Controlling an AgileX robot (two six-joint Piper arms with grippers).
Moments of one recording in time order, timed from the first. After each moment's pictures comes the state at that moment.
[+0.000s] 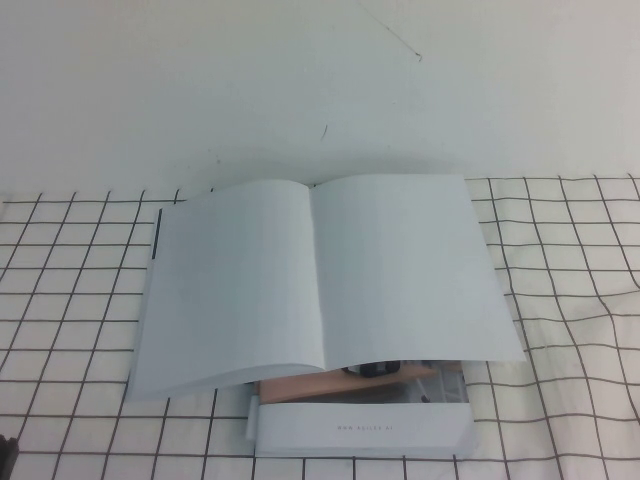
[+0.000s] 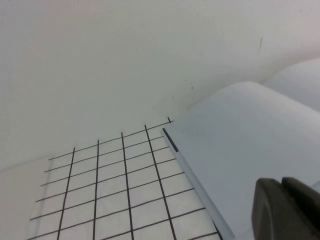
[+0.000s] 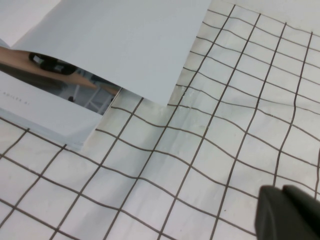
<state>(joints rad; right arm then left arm) 0.29 0.29 -0.37 -0.02 0.75 -0.15 -0.05 -0.01 0.03 -0.71 0.19 0.87</state>
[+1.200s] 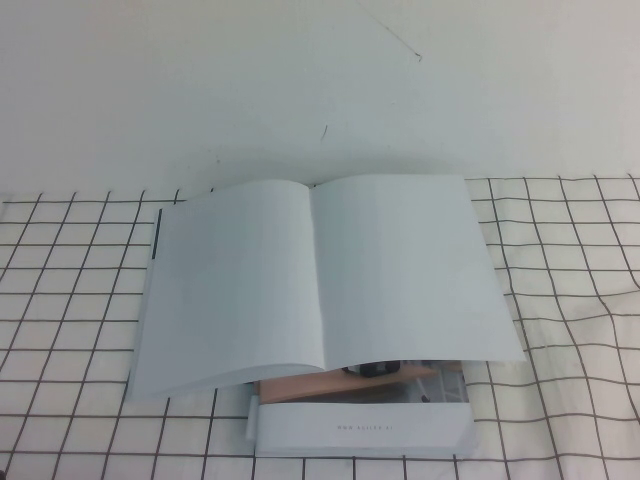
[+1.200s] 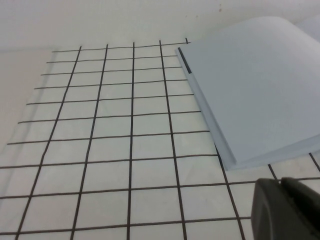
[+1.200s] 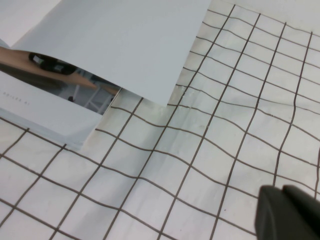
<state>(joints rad) 0.29 0.29 -0.37 -0.02 0.75 -0.15 -0.05 -0.01 0.02 -0.08 0.36 0.04</state>
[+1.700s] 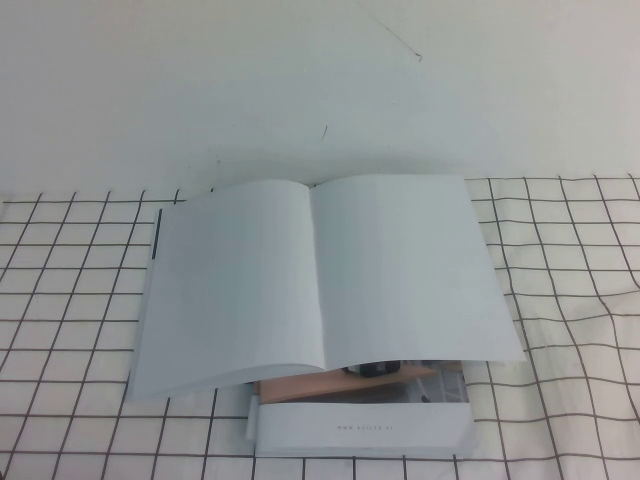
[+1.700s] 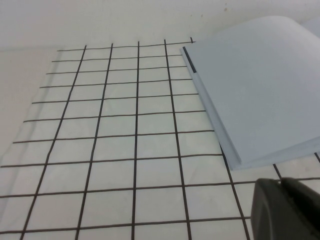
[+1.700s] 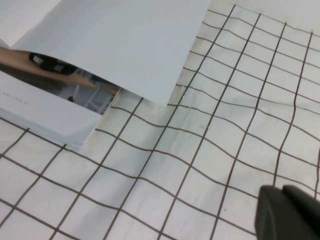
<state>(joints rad) 0.29 0.29 -0.37 -0.02 0.75 -0.15 -0.05 -0.01 0.02 -0.05 0.36 0.01</state>
